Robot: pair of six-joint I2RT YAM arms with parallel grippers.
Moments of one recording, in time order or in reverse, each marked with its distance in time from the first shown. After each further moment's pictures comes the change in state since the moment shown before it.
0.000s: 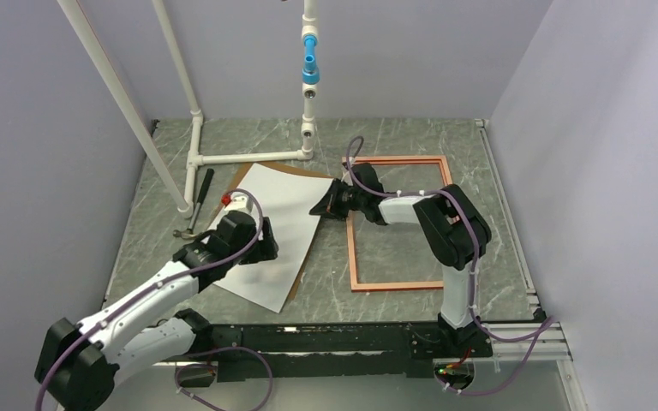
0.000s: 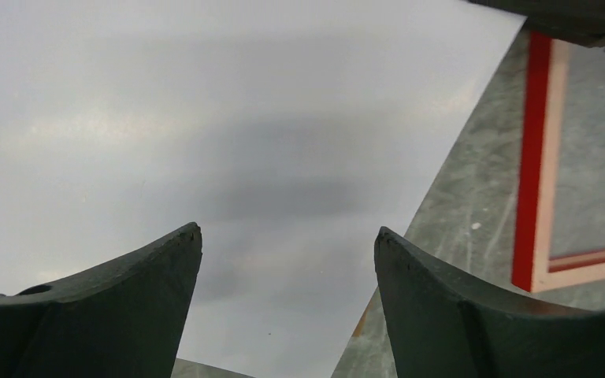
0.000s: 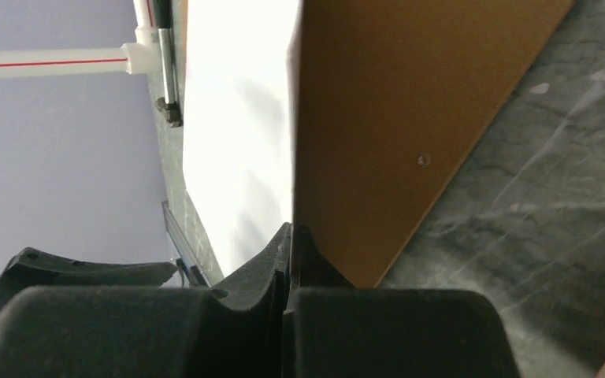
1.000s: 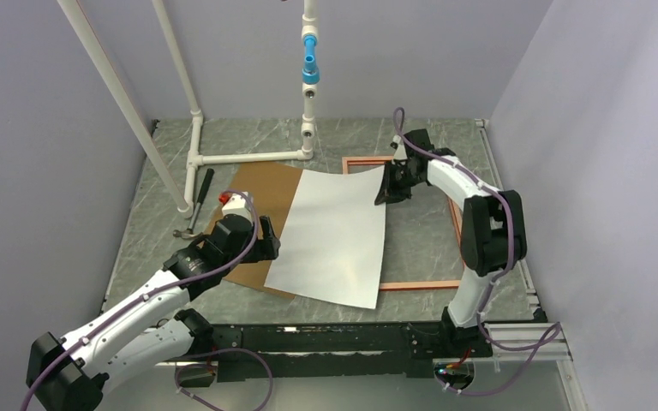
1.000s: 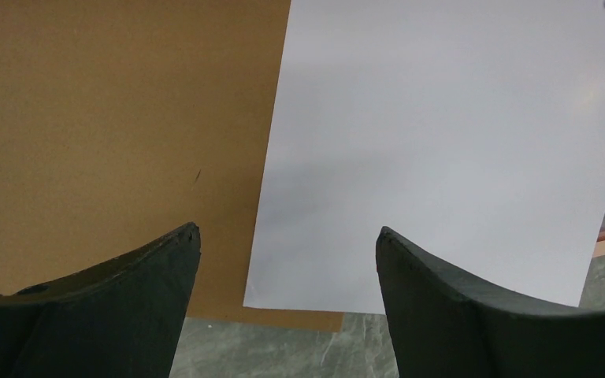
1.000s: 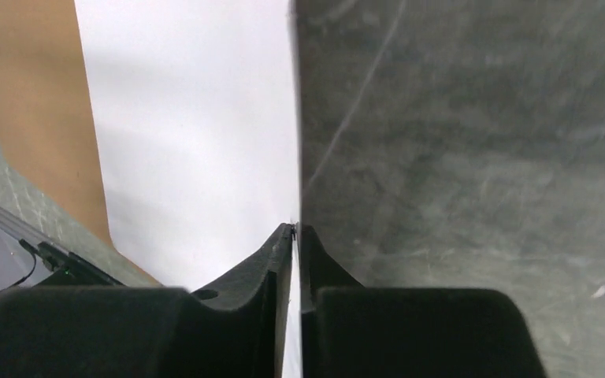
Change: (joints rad) left arm -0.085 -0.142 0.024 -0.016 -0.071 0.021; right arm -0.334 -0.204 0.254 -1.005 0.089 -0.626
